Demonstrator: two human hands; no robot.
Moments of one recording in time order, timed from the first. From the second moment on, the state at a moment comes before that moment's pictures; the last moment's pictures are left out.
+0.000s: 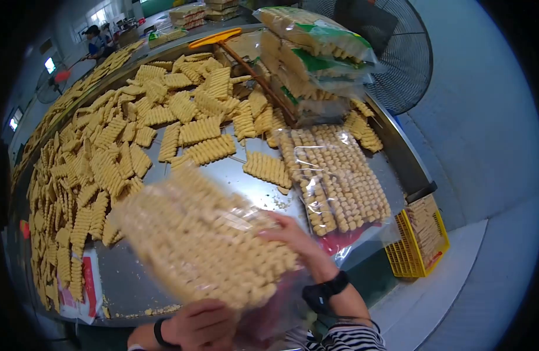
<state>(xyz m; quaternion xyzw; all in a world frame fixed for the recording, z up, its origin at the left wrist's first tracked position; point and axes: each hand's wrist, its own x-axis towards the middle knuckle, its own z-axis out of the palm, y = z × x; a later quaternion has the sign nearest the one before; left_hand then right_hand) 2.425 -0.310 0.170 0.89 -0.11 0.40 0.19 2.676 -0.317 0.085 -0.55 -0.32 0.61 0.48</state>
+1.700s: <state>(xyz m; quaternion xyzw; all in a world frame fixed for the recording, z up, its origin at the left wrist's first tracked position) 2.161 -0.275 0.036 0.71 0.51 0.23 0.43 2.358 -0.009 0.013 -0.58 -0.75 0.10 0.30</state>
